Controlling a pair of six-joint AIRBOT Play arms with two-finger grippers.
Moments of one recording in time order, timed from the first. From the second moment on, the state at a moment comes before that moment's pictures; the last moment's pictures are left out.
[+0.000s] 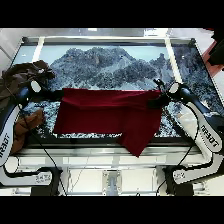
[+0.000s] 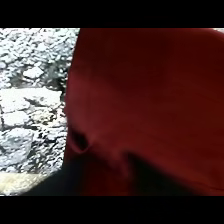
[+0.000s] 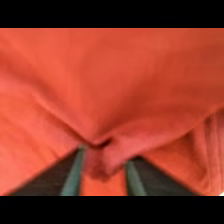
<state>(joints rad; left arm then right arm) 0.06 -1.44 1.12 1.41 -0.83 -1.55 0.00 -1.58 1.14 -1.24 1.03 1.24</state>
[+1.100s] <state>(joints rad) 0.17 -0.77 0.62 1.32 -0.96 -1.69 -0.07 -0.98 0.40 -0.87 1.36 1.40</state>
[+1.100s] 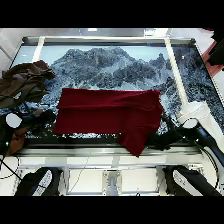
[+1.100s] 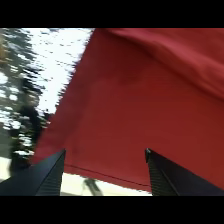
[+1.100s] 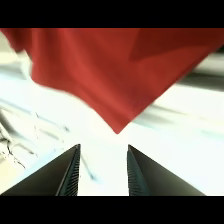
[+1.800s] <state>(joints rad) 0.17 -0.76 0.61 1.23 -0.94 -1.62 0.09 -0.98 0.35 -0.89 0.98 1.63</state>
